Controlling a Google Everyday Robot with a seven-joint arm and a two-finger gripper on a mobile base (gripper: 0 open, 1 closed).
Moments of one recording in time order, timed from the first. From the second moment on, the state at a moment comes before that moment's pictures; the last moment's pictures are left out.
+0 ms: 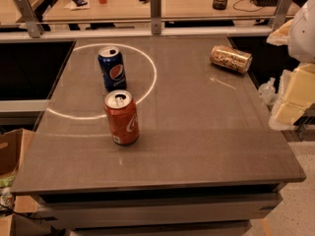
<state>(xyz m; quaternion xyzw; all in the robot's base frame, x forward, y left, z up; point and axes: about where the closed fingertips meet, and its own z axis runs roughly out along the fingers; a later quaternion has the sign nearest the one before) 0.439 -0.215 0.983 -0.60 0.78 -0.04 0.17</state>
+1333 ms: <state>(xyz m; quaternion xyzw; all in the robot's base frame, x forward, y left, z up) 0.531 -0.248 0.962 -0.52 0.83 -0.05 0.21</state>
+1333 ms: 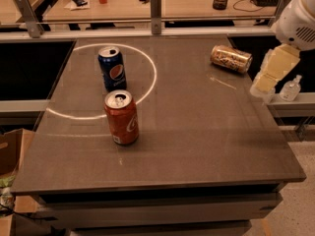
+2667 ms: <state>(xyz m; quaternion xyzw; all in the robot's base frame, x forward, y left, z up) 0.672 -0.297 0.921 -0.42 0.88 -0.01 0.22</state>
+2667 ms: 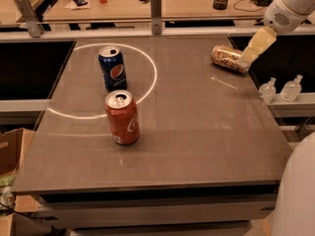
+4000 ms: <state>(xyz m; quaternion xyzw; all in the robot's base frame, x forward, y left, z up) 0.721 -0.271 0.881 -0.47 0.87 -0.03 0.15</state>
